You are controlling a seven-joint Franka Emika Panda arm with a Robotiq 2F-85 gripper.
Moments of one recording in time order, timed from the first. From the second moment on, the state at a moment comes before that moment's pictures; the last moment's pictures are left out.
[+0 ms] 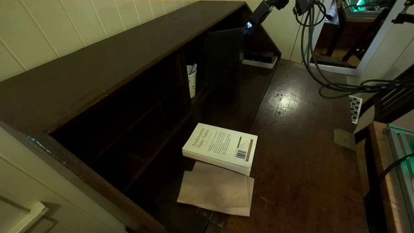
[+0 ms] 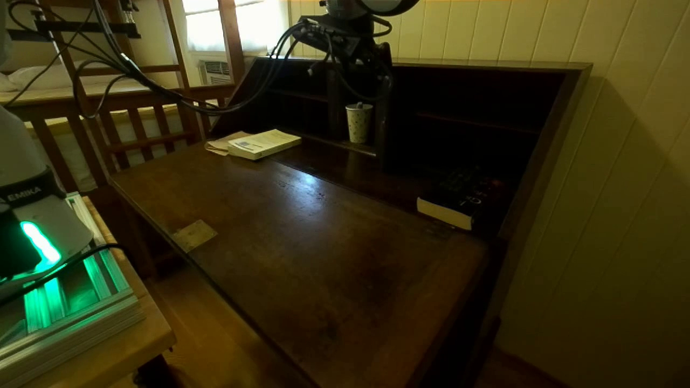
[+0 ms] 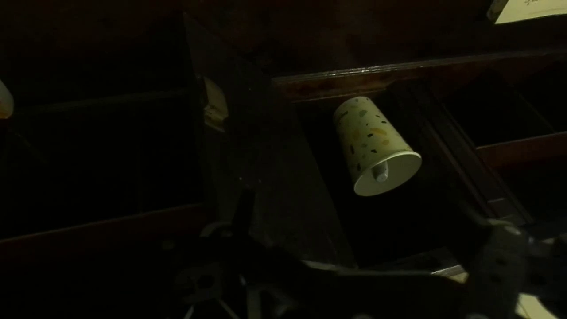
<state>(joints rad) -0.41 0.58 -0.32 -1.45 -2.19 4.16 1.97</state>
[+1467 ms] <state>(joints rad) -0.34 0.64 -0.41 -1.39 -2.10 4.02 1.97</state>
